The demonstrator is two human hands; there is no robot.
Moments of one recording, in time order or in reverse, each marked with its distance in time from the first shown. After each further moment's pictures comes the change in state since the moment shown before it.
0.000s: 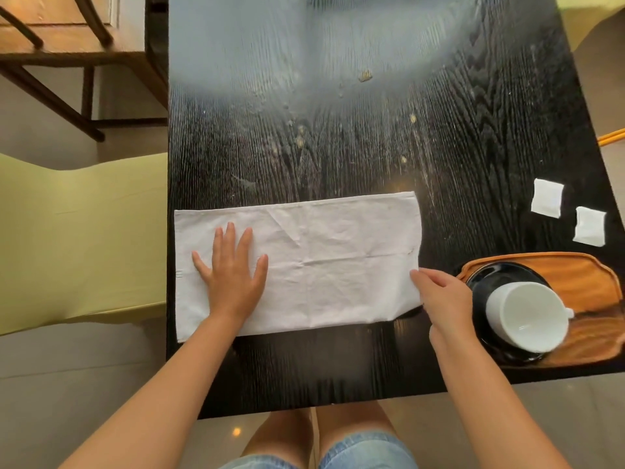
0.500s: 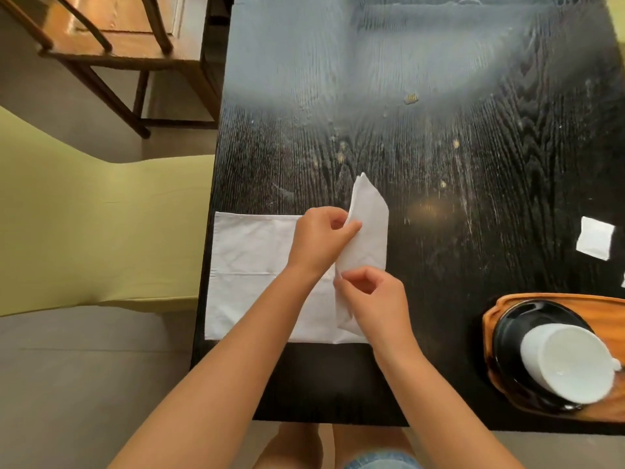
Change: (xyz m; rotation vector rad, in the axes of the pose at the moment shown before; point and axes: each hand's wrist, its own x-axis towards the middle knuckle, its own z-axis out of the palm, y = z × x) left_hand 0.049 0.110 -0.065 -0.680 -0.172 -0.067; right_hand -0.068 -0.034 0.087 -0.187 -0.440 -0.285
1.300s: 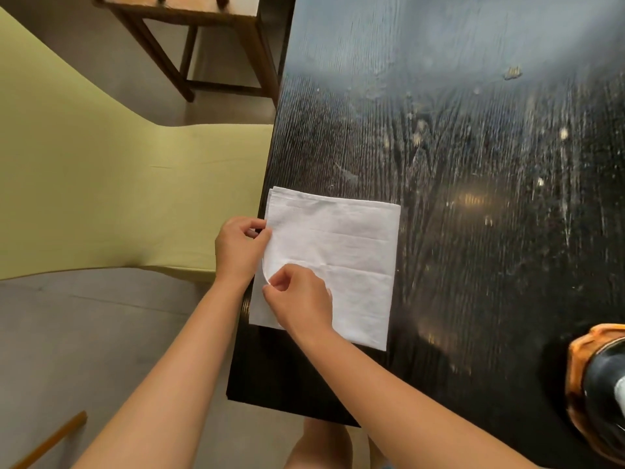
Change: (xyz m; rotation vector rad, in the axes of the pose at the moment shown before) left_hand -0.017 -0.147 -0.118 0.094 0.421 -0.319; right_hand 0.004 0.000 0.162 -0.419 -0.327 -0.043
